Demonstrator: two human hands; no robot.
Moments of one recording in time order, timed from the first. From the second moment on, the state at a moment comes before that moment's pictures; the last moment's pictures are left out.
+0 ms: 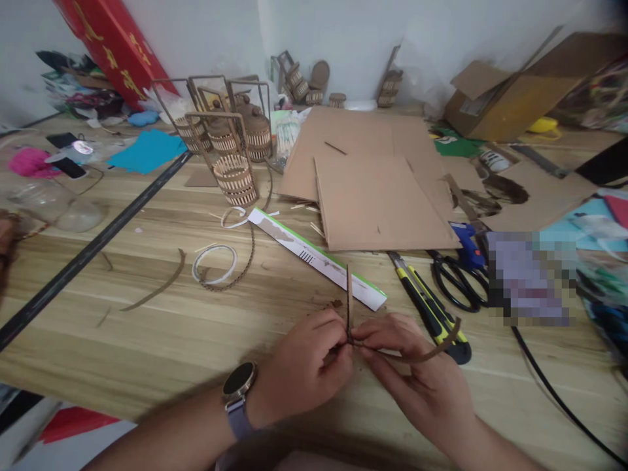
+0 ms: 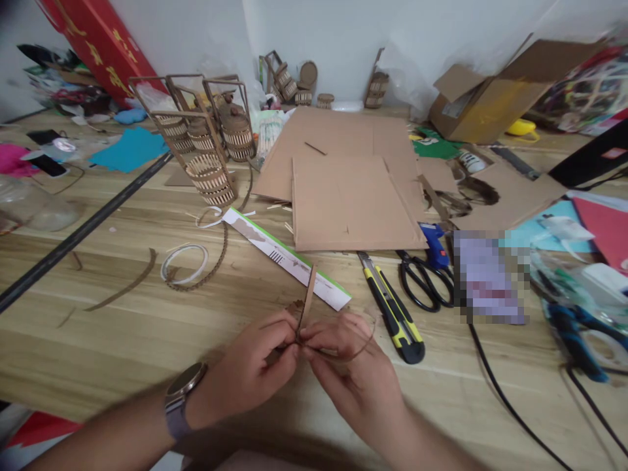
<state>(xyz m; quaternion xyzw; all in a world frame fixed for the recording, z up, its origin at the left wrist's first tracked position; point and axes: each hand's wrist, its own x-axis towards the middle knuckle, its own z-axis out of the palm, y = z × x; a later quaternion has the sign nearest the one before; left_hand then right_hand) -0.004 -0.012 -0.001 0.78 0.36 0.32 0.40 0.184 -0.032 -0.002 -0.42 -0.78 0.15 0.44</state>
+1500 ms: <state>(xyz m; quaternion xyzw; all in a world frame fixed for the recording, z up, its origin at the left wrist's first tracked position) -0.005 -0.012 0.000 0.77 0.36 0.31 0.43 0.185 -0.033 -0.001 -0.45 -0.76 0.18 0.45</state>
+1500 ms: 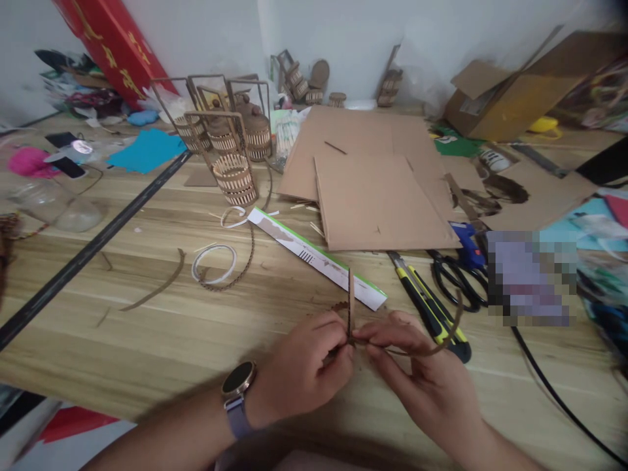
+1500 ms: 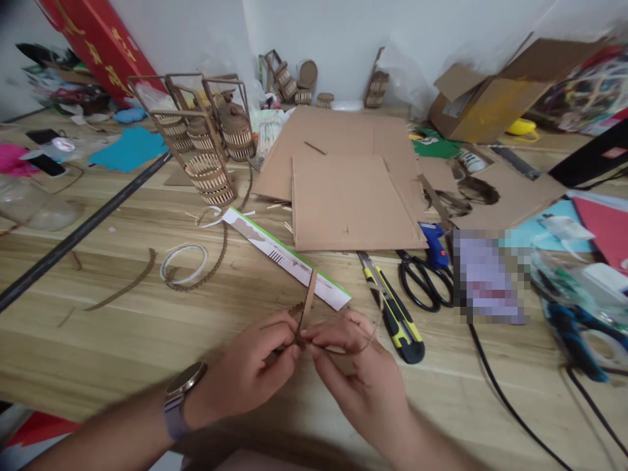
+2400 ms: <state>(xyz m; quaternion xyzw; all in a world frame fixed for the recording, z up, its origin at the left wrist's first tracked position) -0.004 -0.011 -0.005 0.76 0.39 0.29 0.43 0.182 -0.033 -0.002 -0.42 -0.80 0.10 0.43</state>
